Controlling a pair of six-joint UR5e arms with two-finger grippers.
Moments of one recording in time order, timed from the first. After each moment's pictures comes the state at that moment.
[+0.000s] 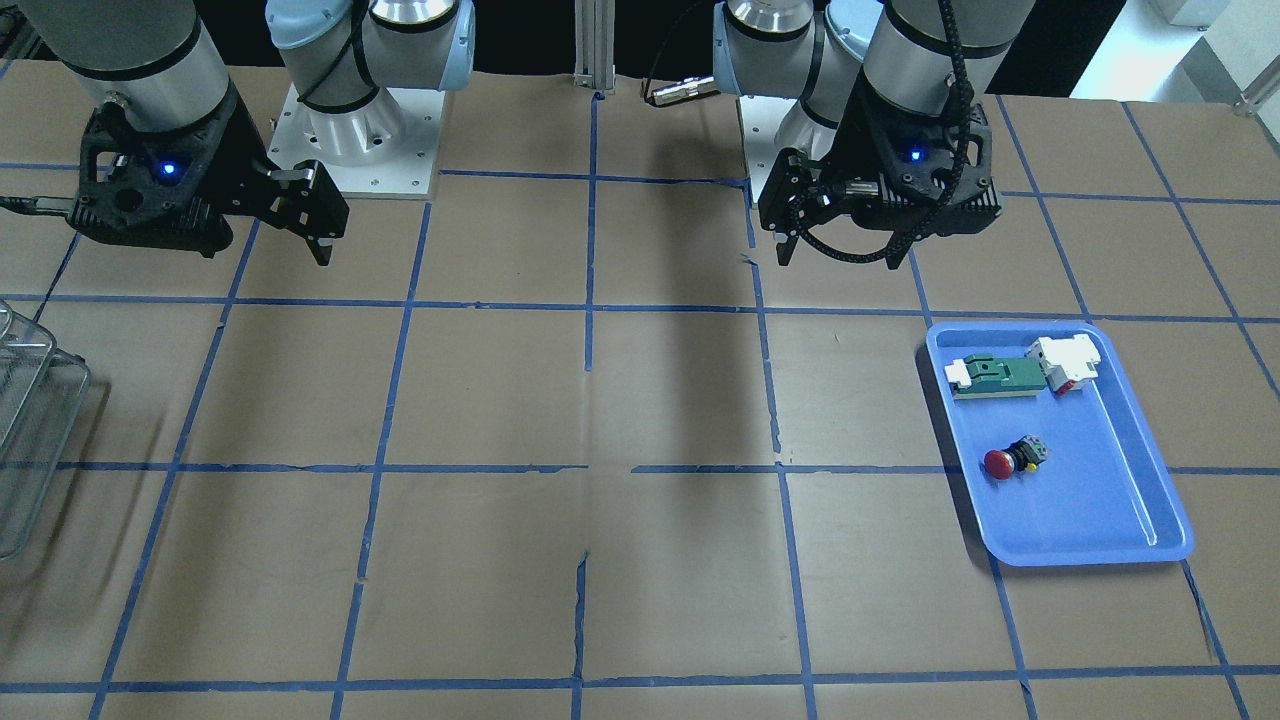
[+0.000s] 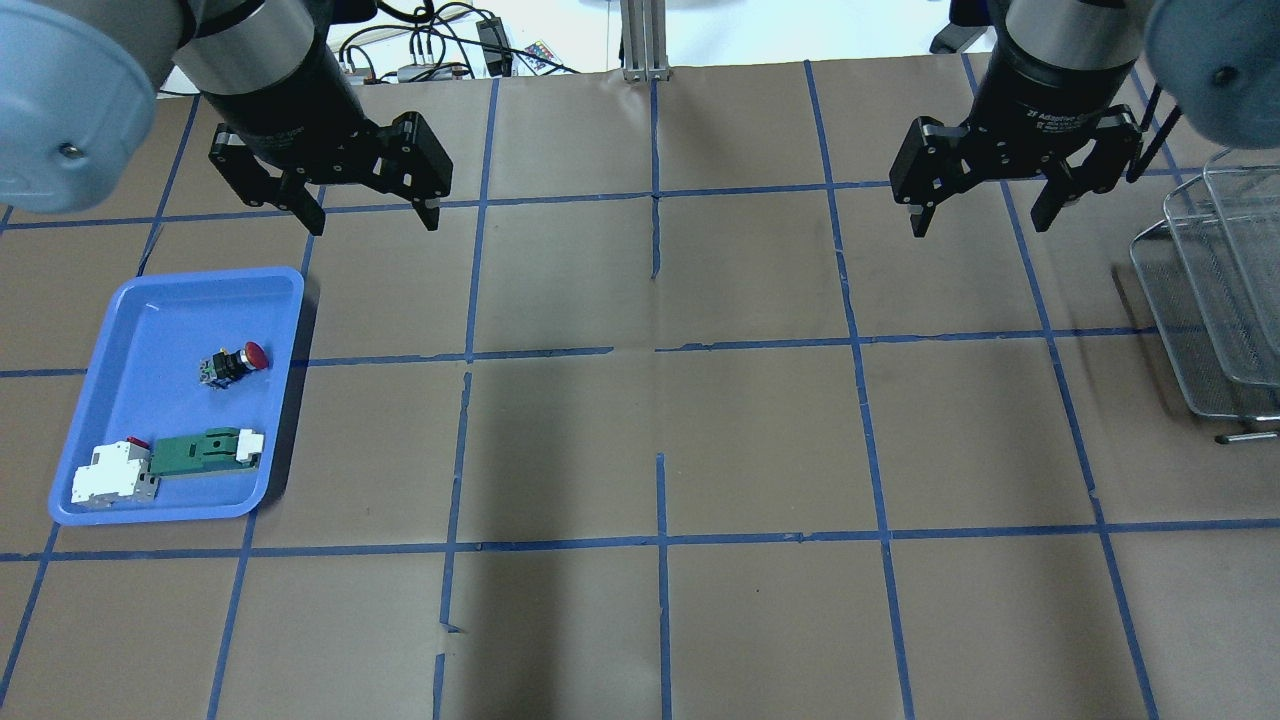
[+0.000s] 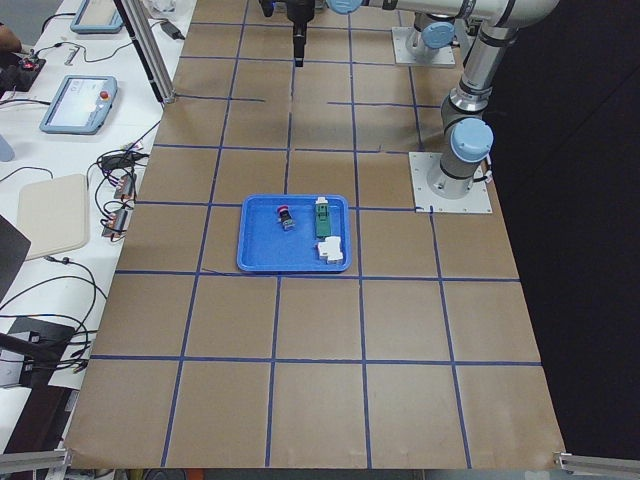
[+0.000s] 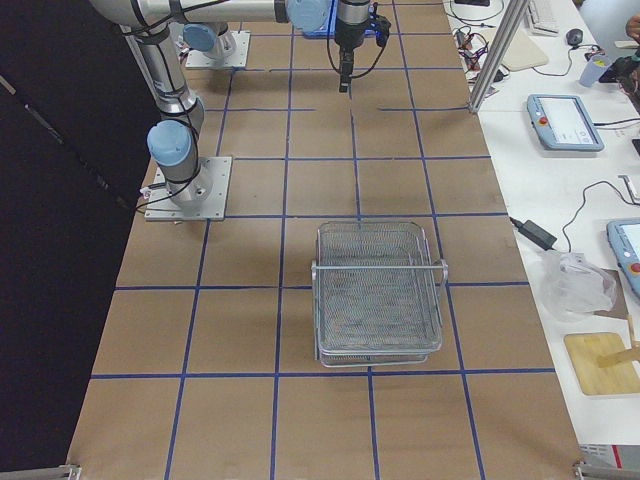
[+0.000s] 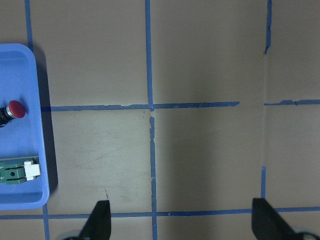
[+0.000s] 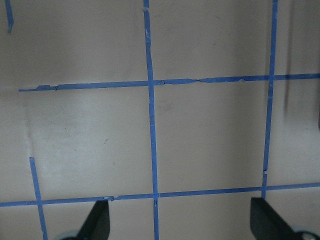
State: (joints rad) left arm -1.63 -1.60 -1.50 -1.58 1.56 -0.05; right arm 1.55 -1.54 1.52 -1.49 -1.62 0.01
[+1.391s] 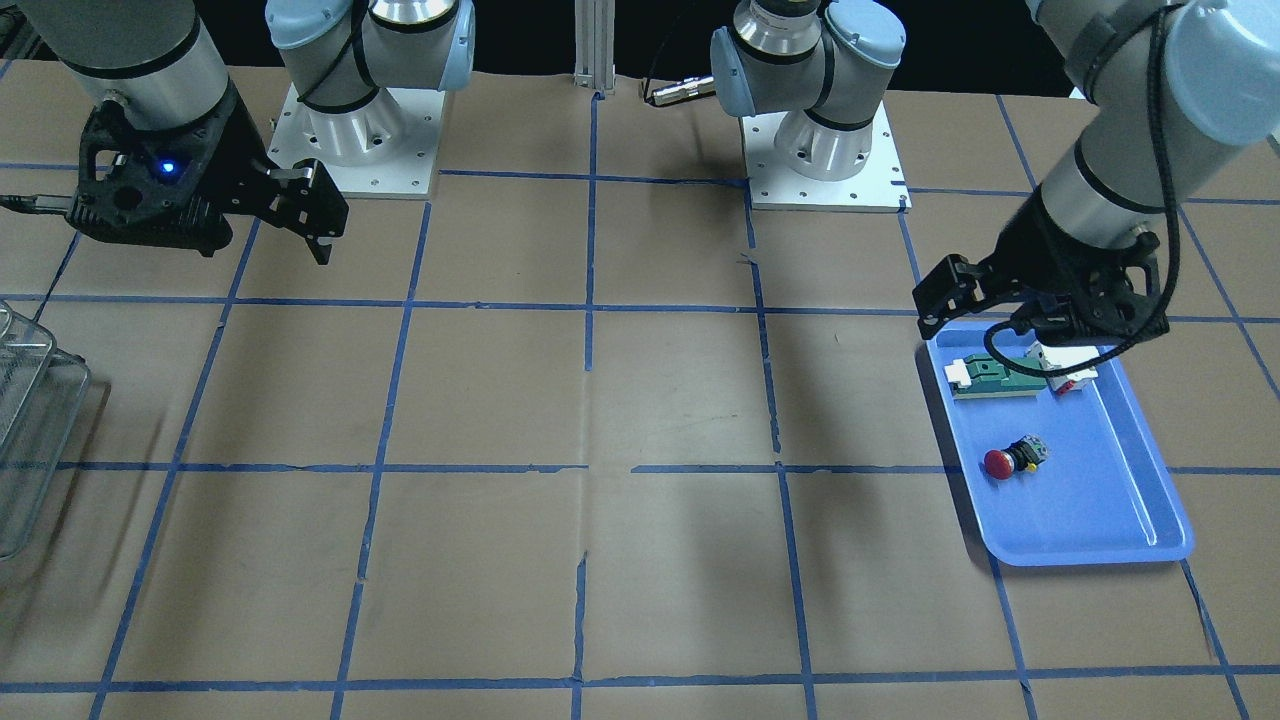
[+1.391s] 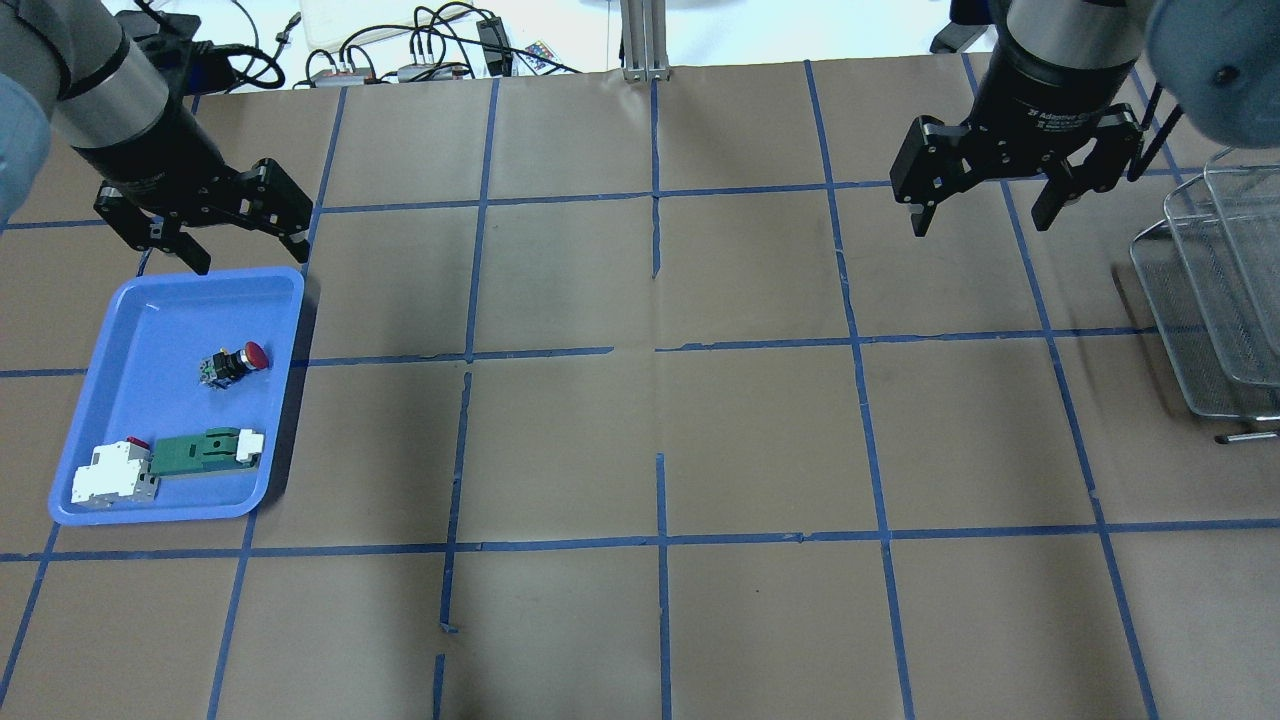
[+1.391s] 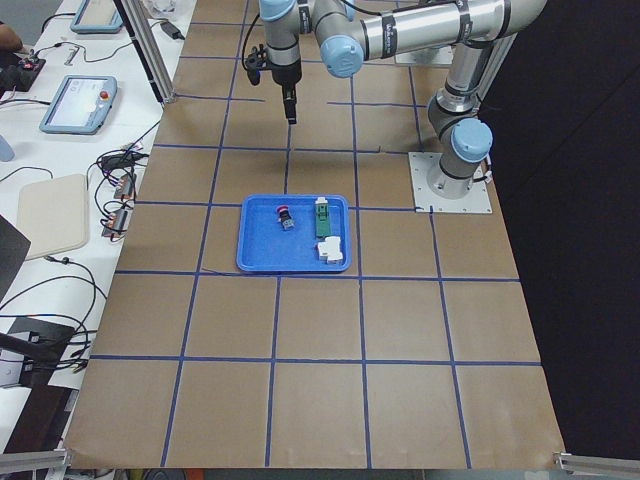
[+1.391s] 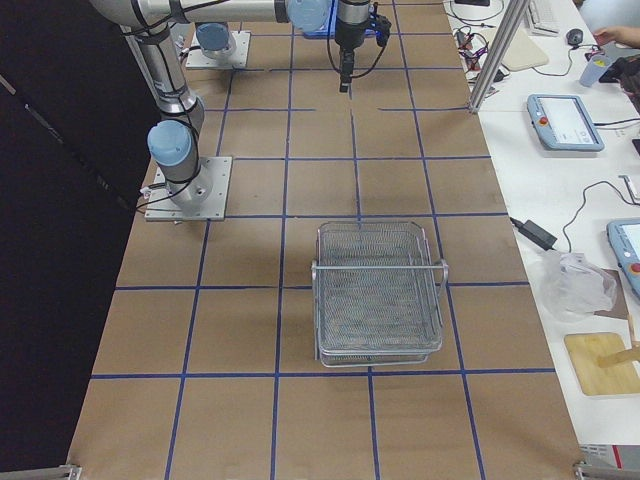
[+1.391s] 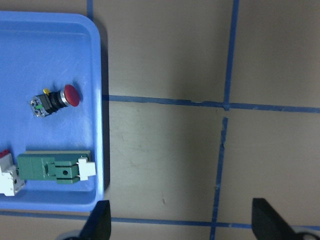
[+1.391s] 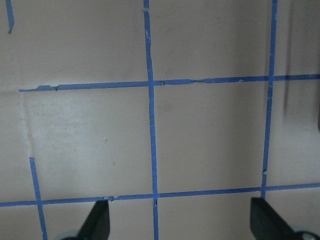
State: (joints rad) left arm -1.32 -1.66 -1.63 -1.48 1.57 0.21; right arm 1.55 -1.54 1.52 -1.50 -1.62 0.01
